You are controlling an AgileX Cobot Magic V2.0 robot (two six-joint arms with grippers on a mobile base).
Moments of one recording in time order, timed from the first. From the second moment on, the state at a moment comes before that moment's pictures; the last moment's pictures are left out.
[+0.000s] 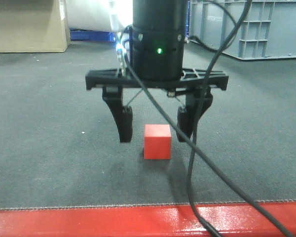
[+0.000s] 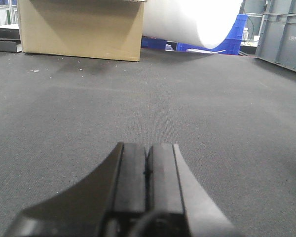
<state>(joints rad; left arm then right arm) -0.03 -0.01 0.03 0.00 0.01 -0.04 0.74 1.92 -1.54 -0.02 1.10 0.79</state>
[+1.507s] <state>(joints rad) -0.03 -0.01 0.03 0.00 0.01 -0.04 0.13 0.60 -0.45 0.22 0.05 -0.17</state>
